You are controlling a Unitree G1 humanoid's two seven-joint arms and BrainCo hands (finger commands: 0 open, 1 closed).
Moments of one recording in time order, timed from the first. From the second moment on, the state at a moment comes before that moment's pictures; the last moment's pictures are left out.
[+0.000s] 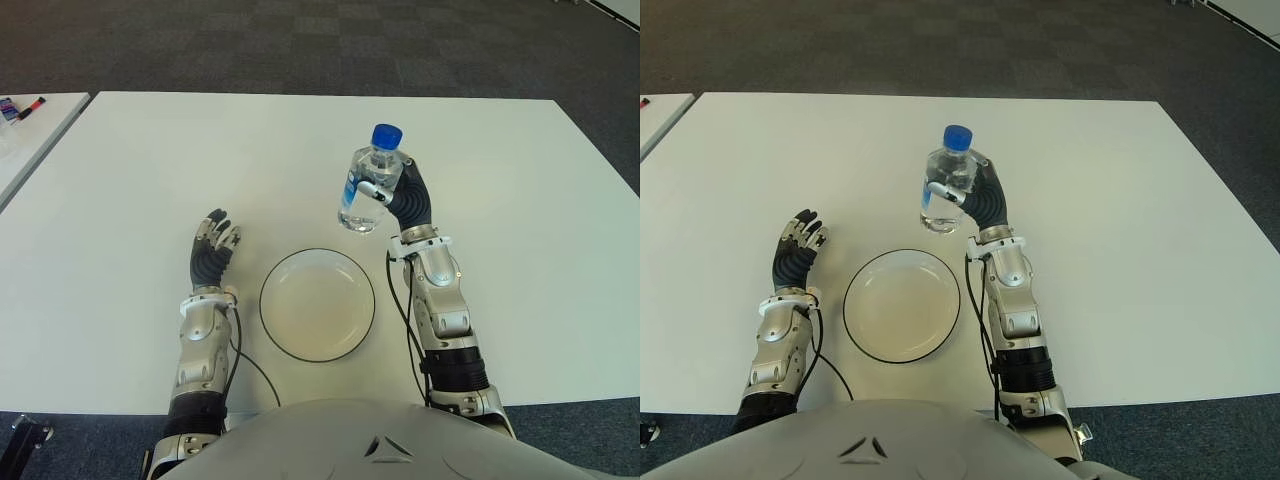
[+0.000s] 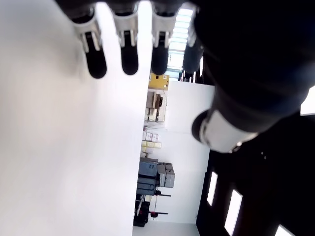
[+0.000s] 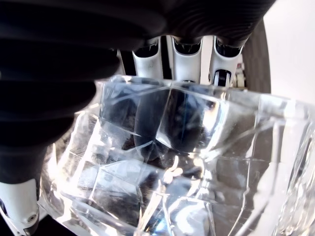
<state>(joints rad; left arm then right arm) 0.17 -0.02 0.14 0.19 -0.11 -0.22 0.06 -0.07 0.02 0.13 -0.12 0.00 -0.07 0.10</state>
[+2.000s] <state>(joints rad) 0.17 -0.07 0.11 0.15 -0.08 -0.19 0.09 0.13 -0.04 0.24 -0.18 -0.07 0.06 0.15</state>
